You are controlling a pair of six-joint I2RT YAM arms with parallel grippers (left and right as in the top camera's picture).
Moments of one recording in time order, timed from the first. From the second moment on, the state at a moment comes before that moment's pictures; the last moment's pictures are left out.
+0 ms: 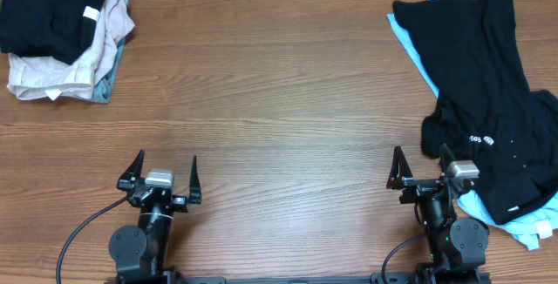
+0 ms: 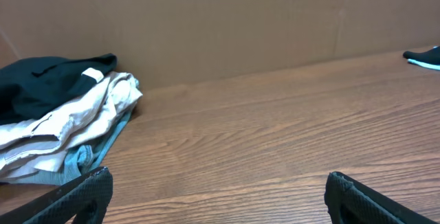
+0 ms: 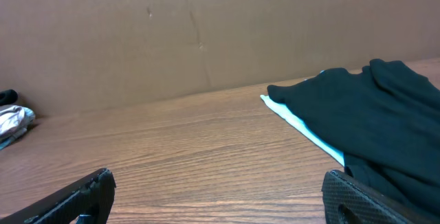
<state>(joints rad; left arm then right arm) 0.14 0.02 0.01 -0.06 0.23 0.12 0.05 0.01 0.02 -0.03 -0.04 0.20</state>
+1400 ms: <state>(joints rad) 0.14 0.02 0.01 -0.01 0.25 0.12 0.05 0.01 0.02 0.30 -0.15 0.20</state>
